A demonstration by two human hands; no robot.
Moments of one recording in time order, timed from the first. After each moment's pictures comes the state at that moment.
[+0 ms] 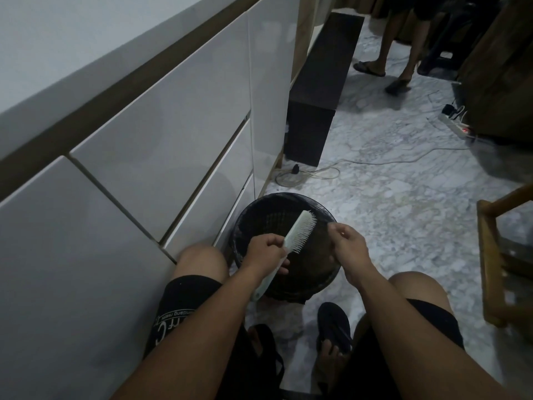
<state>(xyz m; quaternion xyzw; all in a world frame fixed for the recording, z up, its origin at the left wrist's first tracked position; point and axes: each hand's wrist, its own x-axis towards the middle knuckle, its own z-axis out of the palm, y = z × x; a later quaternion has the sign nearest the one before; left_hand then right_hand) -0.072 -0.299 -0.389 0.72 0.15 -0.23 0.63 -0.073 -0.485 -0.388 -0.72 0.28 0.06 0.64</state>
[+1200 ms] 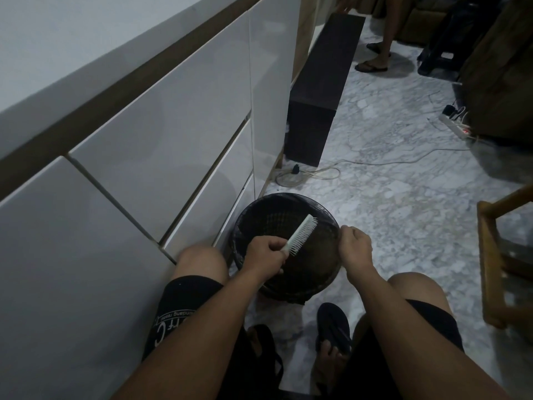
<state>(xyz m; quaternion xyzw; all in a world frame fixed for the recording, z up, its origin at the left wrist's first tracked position) -0.072 -0.297 -0.397 0.80 0.08 -0.19 0.56 -0.069 -0.483 -0.381 -0.76 0.32 -0.04 0.57</state>
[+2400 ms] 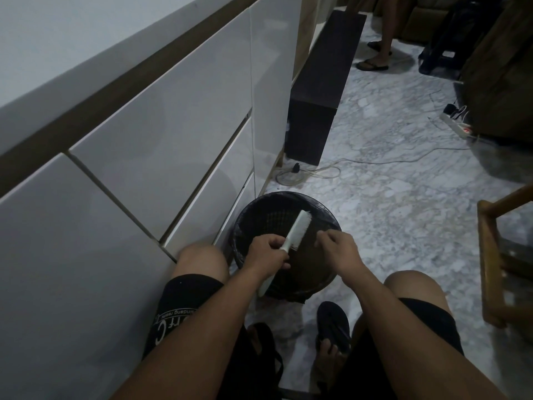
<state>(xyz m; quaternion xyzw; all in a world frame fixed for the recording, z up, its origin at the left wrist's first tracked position) -0.073 -0.300 -0.391 0.75 0.12 -0.23 0.60 -0.074 -0.471 -0.381 -0.84 0.18 0.09 0.50</state>
